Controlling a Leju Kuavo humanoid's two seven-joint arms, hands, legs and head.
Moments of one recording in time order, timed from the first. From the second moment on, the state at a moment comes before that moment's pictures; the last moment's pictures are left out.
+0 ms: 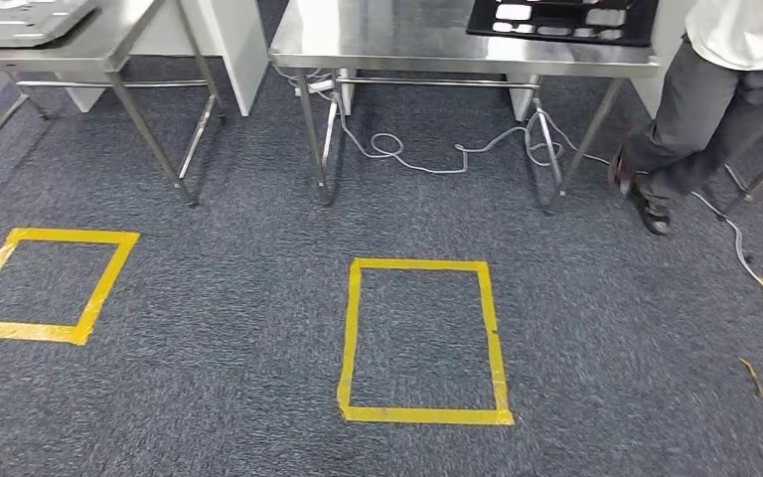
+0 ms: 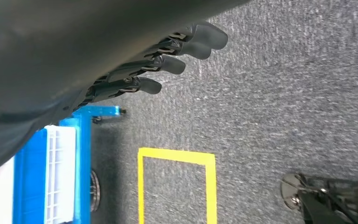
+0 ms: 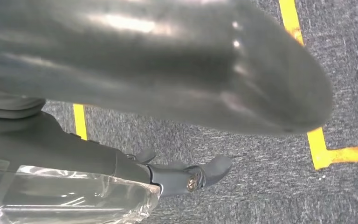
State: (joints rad) left arm -0.09 -0.23 1.28 -0.20 -1.32 0.14 0.07; right arm -0.12 0.23 -1.25 -0.23 0.98 -0.32 -0.45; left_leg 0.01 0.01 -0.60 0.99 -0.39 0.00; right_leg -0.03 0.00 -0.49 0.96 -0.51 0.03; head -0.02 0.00
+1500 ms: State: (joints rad) left arm -0.09 -0.22 1.28 -0.20 -1.33 0.13 0.09; right arm -0.11 0.23 -1.25 -0.23 0.97 -0.32 -0.43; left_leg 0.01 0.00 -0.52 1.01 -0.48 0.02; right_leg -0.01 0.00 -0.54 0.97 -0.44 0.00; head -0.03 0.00
